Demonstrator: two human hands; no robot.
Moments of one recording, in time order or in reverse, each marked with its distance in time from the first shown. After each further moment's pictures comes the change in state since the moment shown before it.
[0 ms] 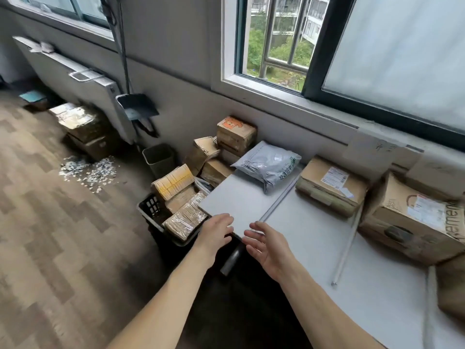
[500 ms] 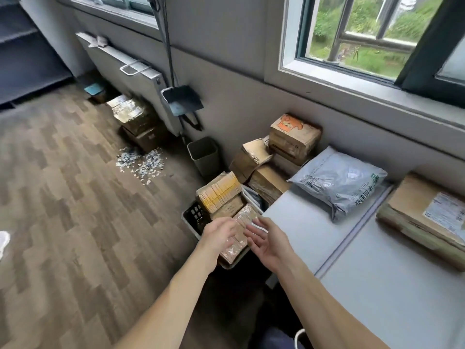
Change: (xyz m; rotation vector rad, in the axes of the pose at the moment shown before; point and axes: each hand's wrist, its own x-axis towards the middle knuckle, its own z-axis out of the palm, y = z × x) left_hand 0.124 0.068 -0.114 0.038 0.227 -0.073; right_hand 0.154 -0.015 0.161 0.143 -0.114 0.243
